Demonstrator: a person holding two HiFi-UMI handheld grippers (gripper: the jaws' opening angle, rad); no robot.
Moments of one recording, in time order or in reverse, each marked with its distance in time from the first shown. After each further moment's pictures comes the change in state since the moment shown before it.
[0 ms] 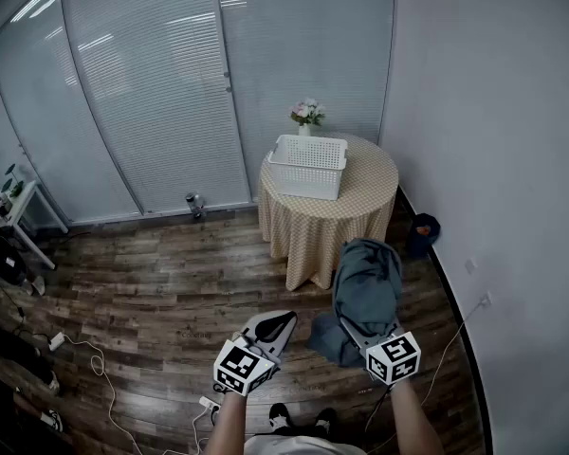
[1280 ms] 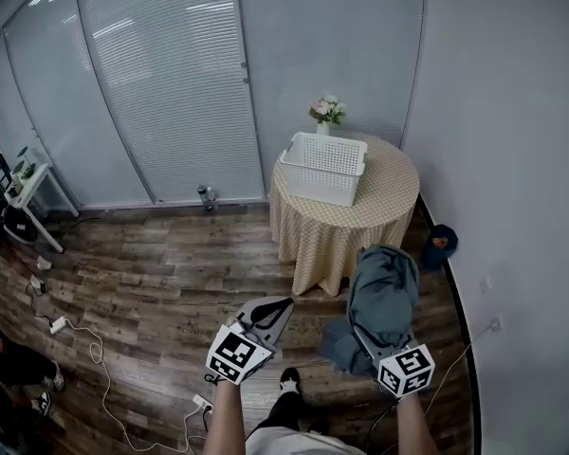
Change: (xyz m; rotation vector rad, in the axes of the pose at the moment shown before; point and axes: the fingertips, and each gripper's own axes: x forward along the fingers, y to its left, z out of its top) left arm 0.064 0.071 0.008 0.116 0.066 0.076; right arm 0.031 -0.068 -0.008 0.017 0.012 0.038
